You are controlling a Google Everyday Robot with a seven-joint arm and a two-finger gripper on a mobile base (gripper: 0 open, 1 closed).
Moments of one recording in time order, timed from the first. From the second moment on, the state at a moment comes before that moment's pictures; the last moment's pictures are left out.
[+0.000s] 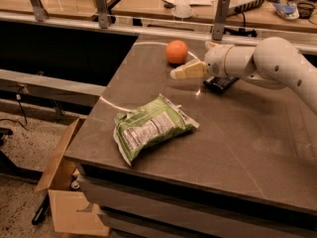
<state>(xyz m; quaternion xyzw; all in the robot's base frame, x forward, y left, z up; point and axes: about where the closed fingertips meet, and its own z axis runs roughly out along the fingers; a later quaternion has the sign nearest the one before) 0.730 -0.106 0.866 -0.36 0.73 0.20 0.55</state>
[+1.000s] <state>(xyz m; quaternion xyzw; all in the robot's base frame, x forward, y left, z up) 0.773 -0.076 0.857 -0.33 0.72 0.23 0.56</state>
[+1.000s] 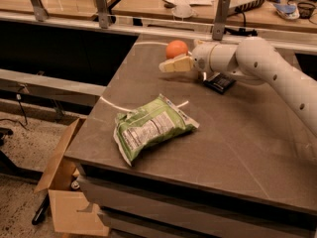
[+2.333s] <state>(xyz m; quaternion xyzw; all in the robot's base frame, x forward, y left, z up) 0.748 -0.087 0.908 -0.33 0.69 0.26 0.59</state>
